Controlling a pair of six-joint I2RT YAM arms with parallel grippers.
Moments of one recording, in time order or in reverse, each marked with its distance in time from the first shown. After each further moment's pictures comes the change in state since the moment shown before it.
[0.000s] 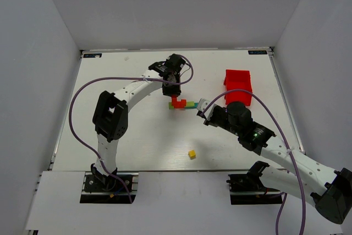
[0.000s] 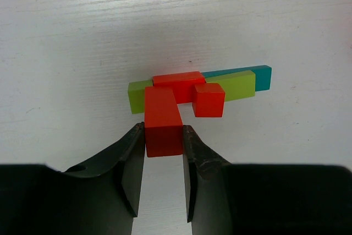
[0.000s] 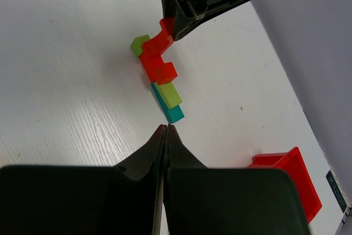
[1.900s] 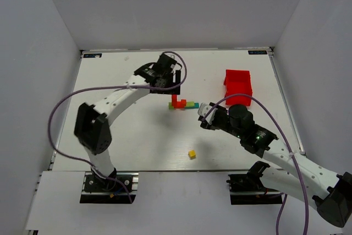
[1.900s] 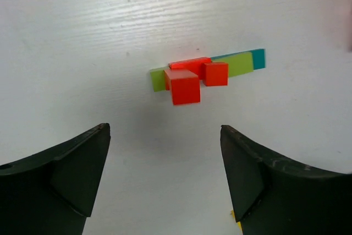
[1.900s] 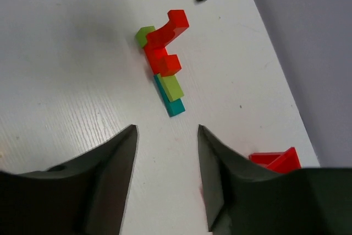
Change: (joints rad) left arm -0.001 -0.180 -0.127 0.047 -0.039 0.082; right arm 0.000 -0.050 -0.033 -0.025 -0.010 -0.051
